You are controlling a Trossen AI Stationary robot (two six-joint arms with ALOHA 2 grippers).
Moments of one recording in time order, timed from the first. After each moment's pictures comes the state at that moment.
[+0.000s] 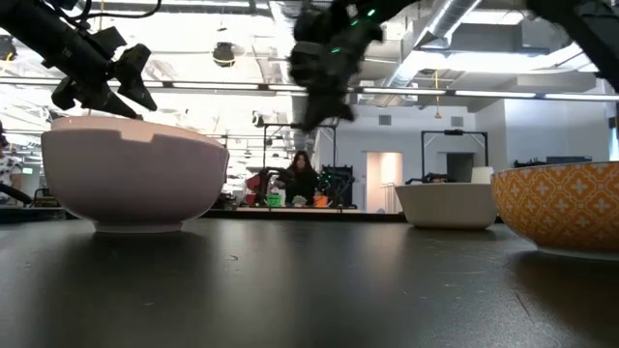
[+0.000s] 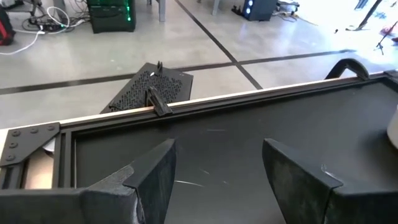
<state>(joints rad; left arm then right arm) 0.31 0.39 0.45 -0.47 -0.72 -0.48 -0.35 1.98 1.90 -0.99 -0.22 0.17</state>
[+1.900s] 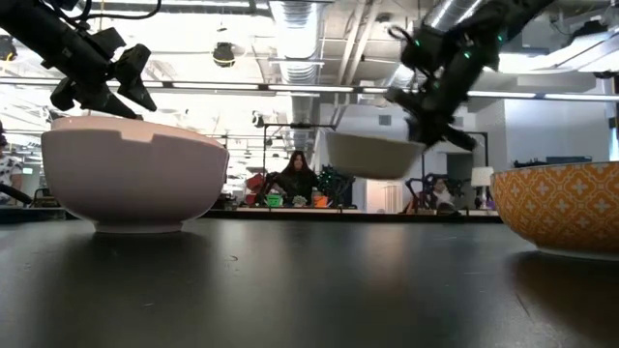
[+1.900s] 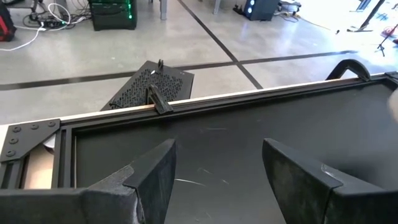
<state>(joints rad) 0.31 0.39 0.45 -0.48 -0.72 -0.49 -0.52 1.35 0.93 -0.41 -0.04 0.77</state>
